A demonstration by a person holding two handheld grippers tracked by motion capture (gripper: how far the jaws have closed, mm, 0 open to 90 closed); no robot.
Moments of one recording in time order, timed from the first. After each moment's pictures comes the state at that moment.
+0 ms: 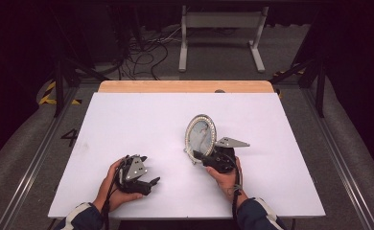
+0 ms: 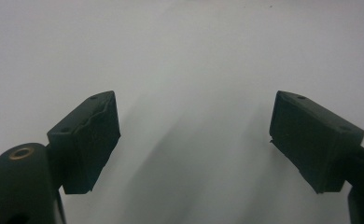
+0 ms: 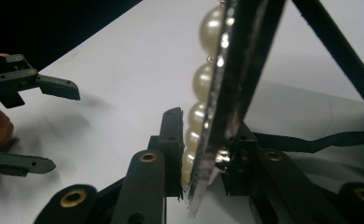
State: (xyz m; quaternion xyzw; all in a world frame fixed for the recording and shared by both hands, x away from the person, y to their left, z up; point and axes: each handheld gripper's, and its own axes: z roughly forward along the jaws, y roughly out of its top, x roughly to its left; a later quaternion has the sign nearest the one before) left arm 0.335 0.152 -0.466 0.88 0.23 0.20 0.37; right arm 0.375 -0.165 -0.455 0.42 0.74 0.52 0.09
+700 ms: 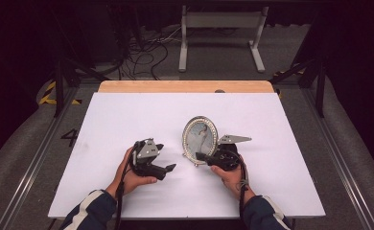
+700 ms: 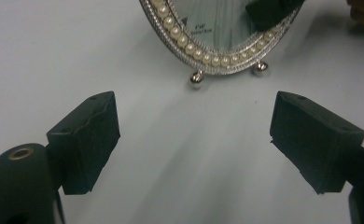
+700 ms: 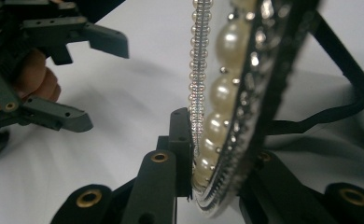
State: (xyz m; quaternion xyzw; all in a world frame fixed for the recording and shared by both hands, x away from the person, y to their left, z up) left arm 0.386 0.109 -0.445 0.86 0.22 0.12 0.44; right arm 0.382 -0.176 -0.448 0.40 0.77 0.50 0.04
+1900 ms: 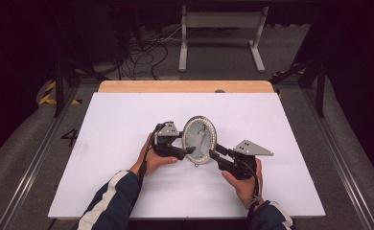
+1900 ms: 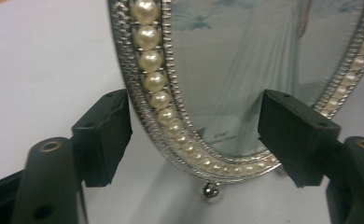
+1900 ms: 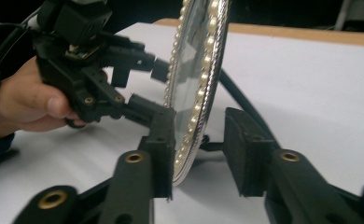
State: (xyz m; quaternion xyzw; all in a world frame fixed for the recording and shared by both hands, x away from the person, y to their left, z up) left arm 0.437 0.061 -0.445 0.85 0.21 0.07 0.48; right arm 0.335 -0.199 -0.412 0.40 0.73 0.52 0.19
